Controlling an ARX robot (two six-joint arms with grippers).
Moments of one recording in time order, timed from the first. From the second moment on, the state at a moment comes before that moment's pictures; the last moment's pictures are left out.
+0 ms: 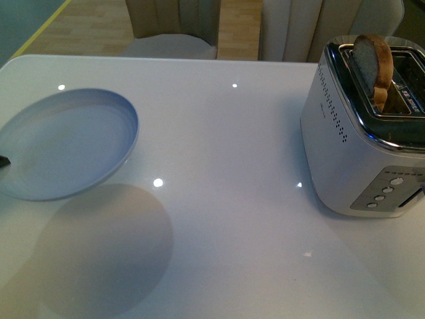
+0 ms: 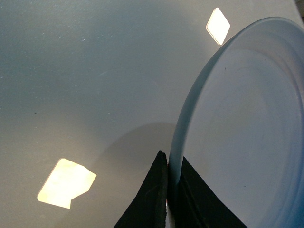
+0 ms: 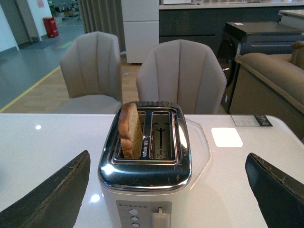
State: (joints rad) left arm 0.32 2.07 0.71 0.44 0.52 -0.42; right arm 0.00 0.01 0.02 0.00 0.00 0.00
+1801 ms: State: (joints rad) left arm 0.39 2.21 0.90 0.52 0.51 -0.30; right arm 0.00 0.01 0.02 0.00 0.00 0.00
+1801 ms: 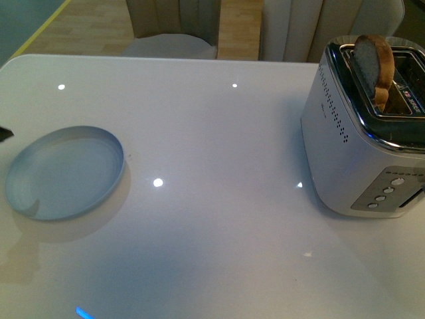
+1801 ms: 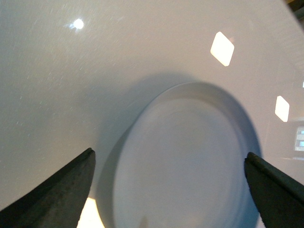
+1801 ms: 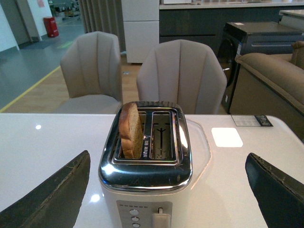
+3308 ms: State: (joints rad) left arm 0.00 0.58 0.01 0.57 0.00 -0.01; right arm 0.00 0.01 0.02 0.00 0.00 0.00
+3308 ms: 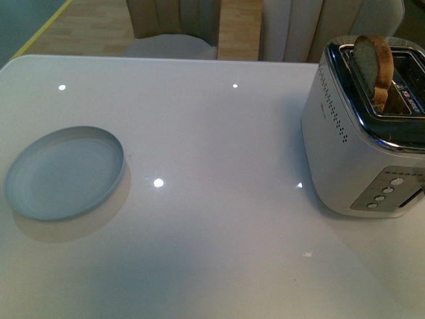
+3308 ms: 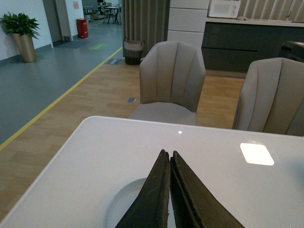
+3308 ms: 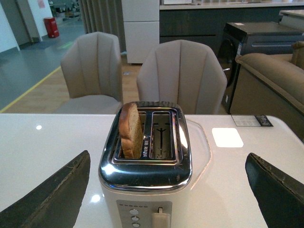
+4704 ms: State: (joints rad) left arm 0.00 0.01 0.01 0.00 0.00 -0.01; right arm 0.00 0.01 0.02 0.00 0.00 0.00
